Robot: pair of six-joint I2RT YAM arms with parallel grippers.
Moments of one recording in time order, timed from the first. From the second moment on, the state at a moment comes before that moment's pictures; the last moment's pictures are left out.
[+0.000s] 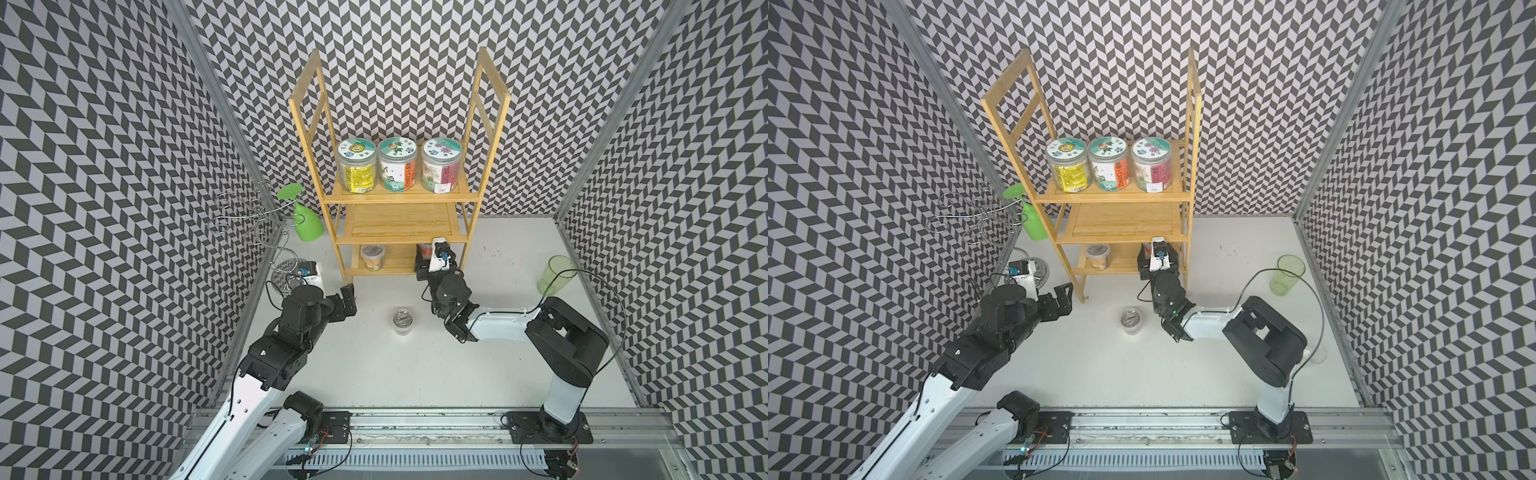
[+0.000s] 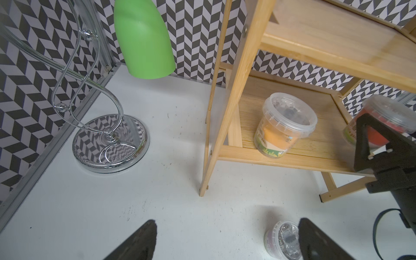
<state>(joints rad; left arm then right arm) -0.44 0.68 0.82 -0.61 -0.28 -0.42 0.83 1.82 0.92 1.08 0.66 -0.05</state>
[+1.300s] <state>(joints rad) -0.44 0.68 0.82 -0.61 -0.28 -0.41 0.87 1.77 0.80 1.16 0.66 -0.11</state>
